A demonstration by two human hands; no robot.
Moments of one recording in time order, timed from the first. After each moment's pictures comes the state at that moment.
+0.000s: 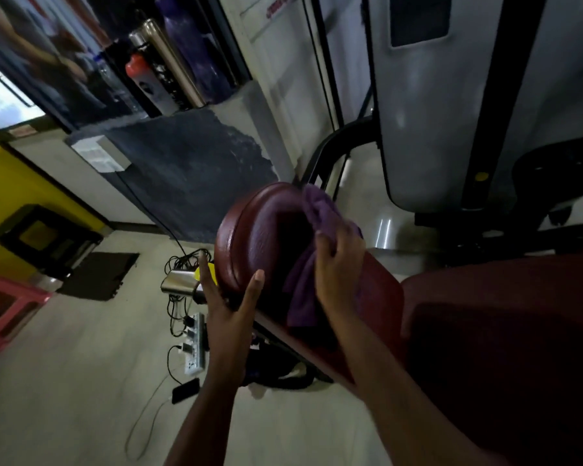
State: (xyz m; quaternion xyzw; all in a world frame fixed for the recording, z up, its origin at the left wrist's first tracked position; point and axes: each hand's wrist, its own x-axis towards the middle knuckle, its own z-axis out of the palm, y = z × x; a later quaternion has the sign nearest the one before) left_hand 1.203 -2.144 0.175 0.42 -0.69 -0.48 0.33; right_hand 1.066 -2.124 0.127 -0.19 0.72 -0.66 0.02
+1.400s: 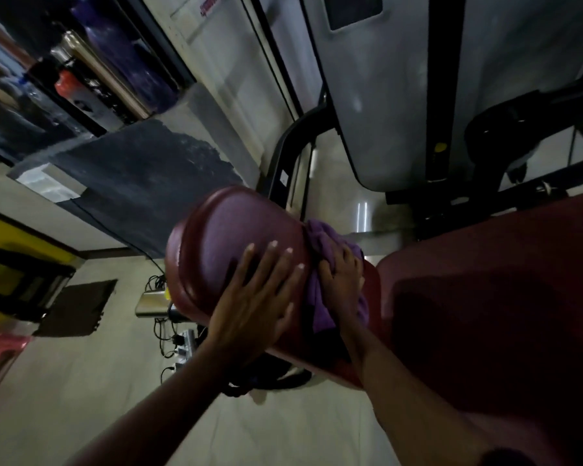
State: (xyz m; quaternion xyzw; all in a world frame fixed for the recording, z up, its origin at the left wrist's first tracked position) left_hand 1.158 -2.161 0.151 0.00 -0.95 0.32 0.02; right_hand 1.039 -2.098 0.035 -0.14 0.81 -0.56 0.14
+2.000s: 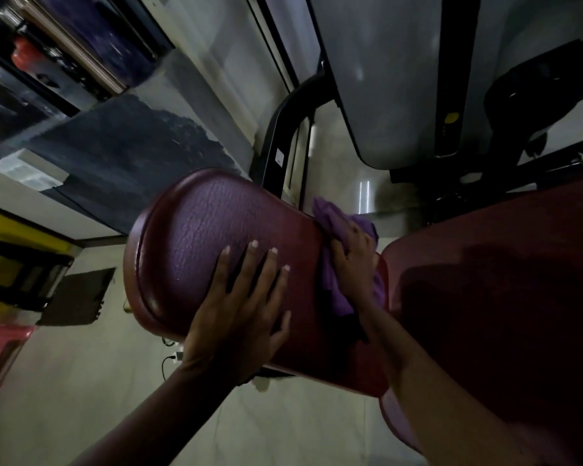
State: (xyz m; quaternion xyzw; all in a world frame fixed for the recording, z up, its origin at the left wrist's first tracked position) left_hand 1.154 -2.162 0.140 0.02 -0.92 0.38 0.01; right_hand 0.996 -2.116 -0.015 -0.16 0.79 -0.58 0.08
